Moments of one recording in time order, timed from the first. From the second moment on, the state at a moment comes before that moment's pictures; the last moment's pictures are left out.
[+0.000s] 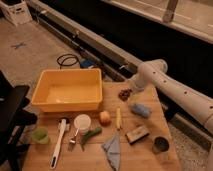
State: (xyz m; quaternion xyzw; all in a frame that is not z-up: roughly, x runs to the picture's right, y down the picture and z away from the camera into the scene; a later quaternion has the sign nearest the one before) arm 0.152 0.026 0.841 -0.20 -0.15 -0.04 0.97
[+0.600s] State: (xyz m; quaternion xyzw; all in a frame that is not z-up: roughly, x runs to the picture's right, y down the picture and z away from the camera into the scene) arm 0.174 0.026 0.870 -0.22 -0.18 0.00 0.96
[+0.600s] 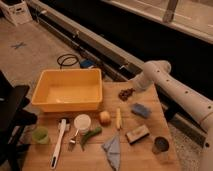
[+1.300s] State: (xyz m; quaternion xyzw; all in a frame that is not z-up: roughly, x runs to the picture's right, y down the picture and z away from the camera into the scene) arm 0.178 0.018 0.920 -0.22 -0.27 0.02 0.94
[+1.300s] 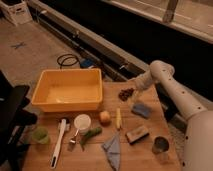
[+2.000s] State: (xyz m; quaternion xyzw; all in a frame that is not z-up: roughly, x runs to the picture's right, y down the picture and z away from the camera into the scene) arm 0.152 0.033 0.966 -0.24 -0.33 0.02 0.91
